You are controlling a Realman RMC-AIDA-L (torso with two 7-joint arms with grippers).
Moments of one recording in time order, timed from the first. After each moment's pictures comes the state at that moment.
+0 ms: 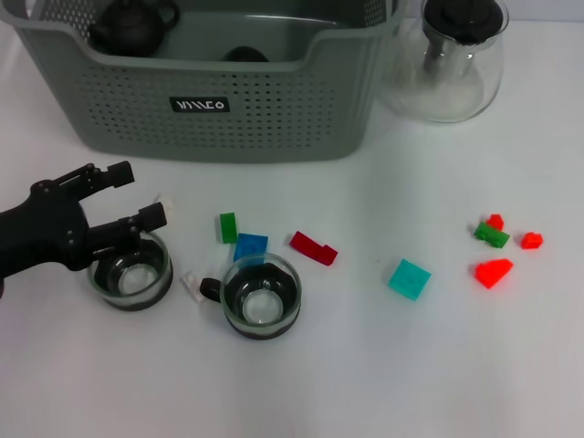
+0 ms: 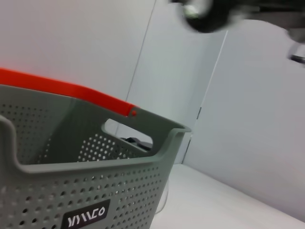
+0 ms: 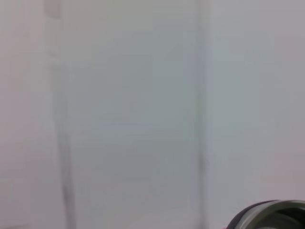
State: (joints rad) left arm -0.32 -2.13 0.25 0.72 2.12 1.85 -1.25; right arm 0.73 2.10 -1.15 -1.30 -1.76 -1.24 2.07
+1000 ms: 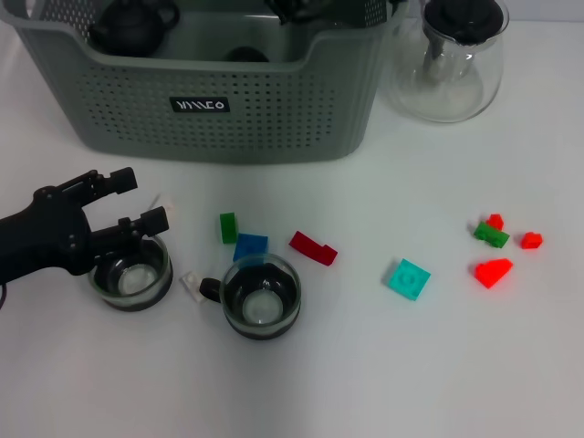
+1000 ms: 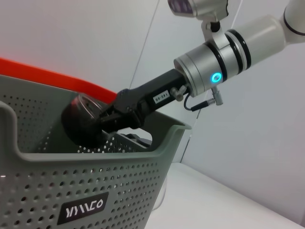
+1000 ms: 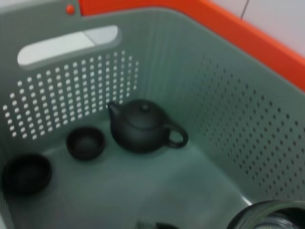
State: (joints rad) left arm -0.31 -2.14 0.25 0.72 2.12 1.85 -1.28; right arm 1.32 2.10 -1.31 -0.43 -2.47 -0.74 2.43
